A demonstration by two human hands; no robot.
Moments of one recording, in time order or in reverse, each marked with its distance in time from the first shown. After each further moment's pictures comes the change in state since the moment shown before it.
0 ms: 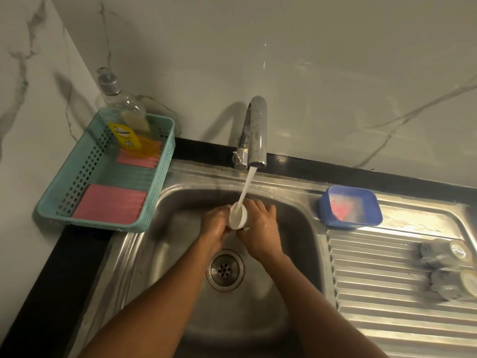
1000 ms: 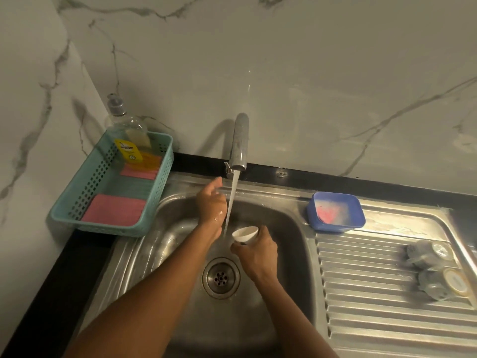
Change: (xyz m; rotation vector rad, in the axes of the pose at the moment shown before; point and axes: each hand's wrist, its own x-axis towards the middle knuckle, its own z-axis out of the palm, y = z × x) left_hand -0.048 0.052 0.030 0.172 0.123 0.500; right_hand -0.053 -0.022 -0.028 0.364 0.035 0.517
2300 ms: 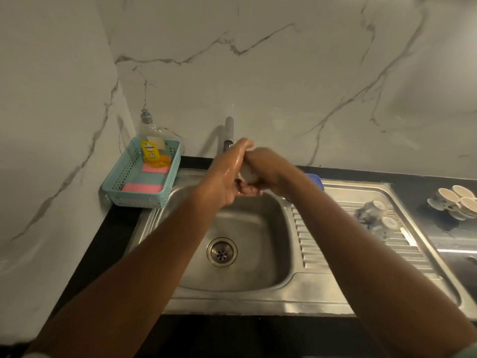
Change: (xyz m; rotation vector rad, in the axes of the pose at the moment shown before) left_hand -0.229 0.137 -0.047 -0.123 -0.453 -0.138; right_hand -0.112 -0.126 -0.143 0.142 -0.294 -0.257
